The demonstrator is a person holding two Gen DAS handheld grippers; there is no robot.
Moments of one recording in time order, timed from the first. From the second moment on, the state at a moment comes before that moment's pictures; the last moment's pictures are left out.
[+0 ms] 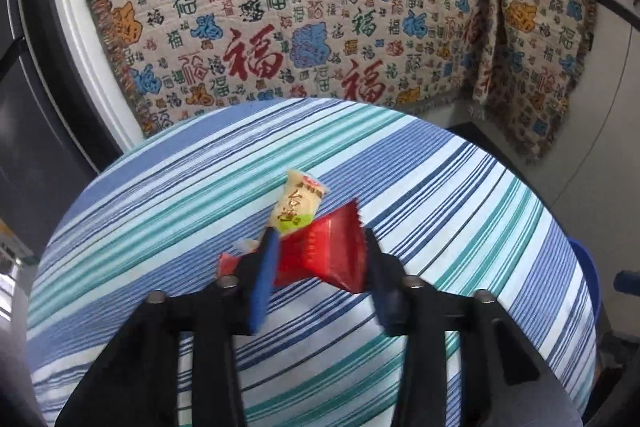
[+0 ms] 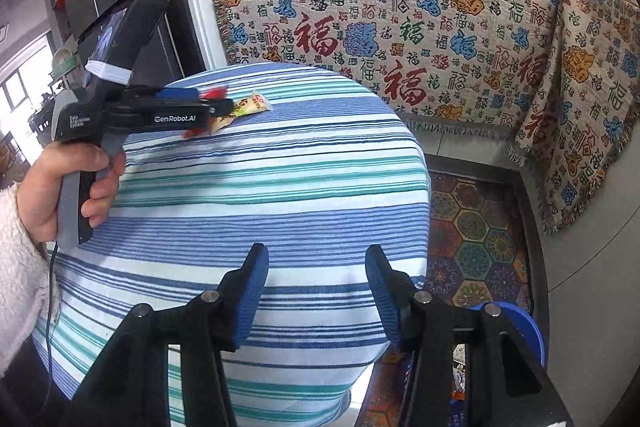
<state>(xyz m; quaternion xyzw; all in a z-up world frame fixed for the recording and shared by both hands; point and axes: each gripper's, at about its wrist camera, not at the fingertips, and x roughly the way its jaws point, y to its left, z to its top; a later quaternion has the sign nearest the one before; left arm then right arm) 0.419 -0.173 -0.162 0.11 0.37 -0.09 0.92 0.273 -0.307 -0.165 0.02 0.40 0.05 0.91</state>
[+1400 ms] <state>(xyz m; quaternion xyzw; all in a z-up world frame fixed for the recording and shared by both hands) 0.285 -0.045 -0.170 -0.07 0.39 -0.11 0.91 0.485 -0.193 -0.173 0.01 0.53 0.10 0.84</state>
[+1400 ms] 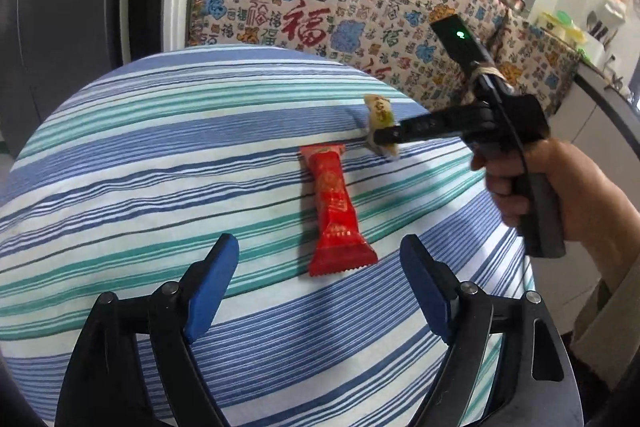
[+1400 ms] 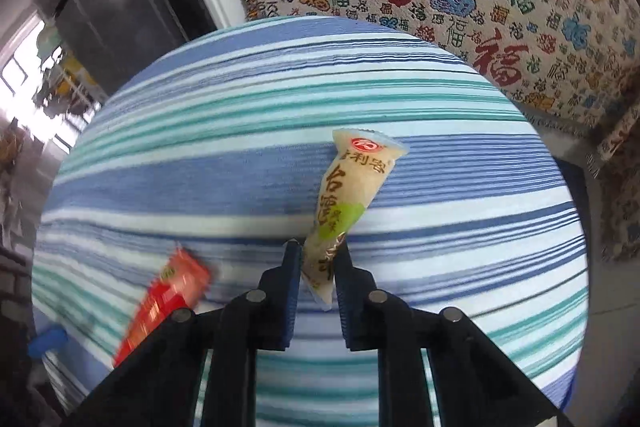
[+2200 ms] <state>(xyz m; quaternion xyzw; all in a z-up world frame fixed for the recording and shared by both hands) 0.351 -0.082 -0.205 -0.02 0.46 -0.05 0.89 0.368 -0.270 -0.197 0.13 0.47 0.04 0.87</state>
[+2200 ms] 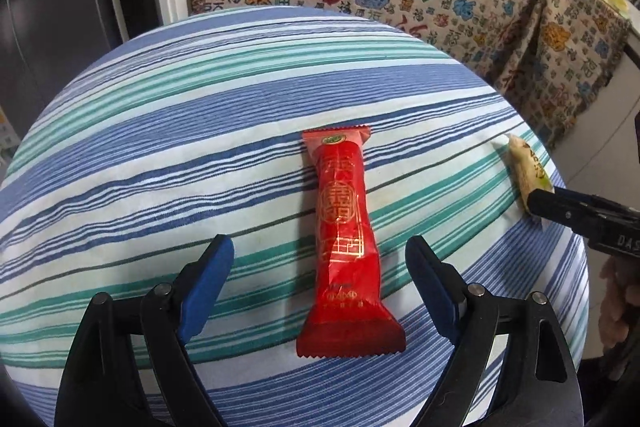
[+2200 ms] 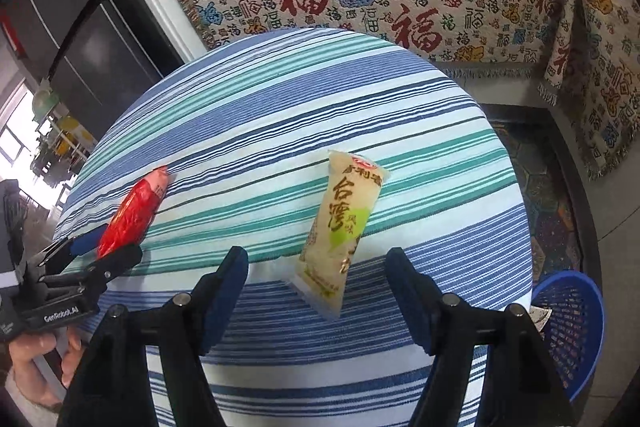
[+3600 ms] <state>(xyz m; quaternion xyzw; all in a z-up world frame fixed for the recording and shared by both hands) 0.296 -0.134 -0.145 -0.02 0.38 -0.09 0.92 0.297 -0.282 -0.145 0.04 0.42 0.06 0.90</state>
